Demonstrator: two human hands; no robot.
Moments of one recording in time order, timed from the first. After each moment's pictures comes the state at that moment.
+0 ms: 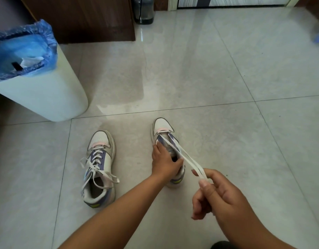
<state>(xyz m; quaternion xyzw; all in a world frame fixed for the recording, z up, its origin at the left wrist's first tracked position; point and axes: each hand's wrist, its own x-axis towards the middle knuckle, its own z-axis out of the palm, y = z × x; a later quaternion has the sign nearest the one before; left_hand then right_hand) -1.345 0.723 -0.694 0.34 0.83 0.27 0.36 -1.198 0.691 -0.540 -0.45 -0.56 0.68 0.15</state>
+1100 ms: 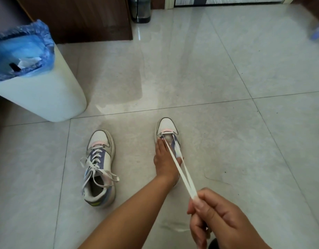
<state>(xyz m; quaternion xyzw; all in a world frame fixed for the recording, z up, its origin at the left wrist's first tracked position) -1.332 0.725 -0.708 0.40 0.85 0.18 0.30 -1.194 0.672 -0.529 -0.39 -0.58 0.71 0.11</state>
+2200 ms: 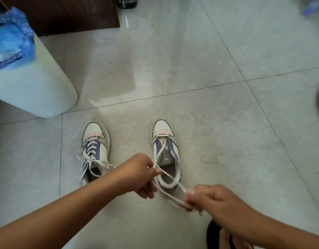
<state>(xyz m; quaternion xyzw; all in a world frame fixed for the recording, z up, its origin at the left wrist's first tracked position) -1.384 0.652 -0.580 0.32 0.70 0.11 0.63 -1.176 0.674 -0.554 -0.45 -0.62 0.65 -0.02</state>
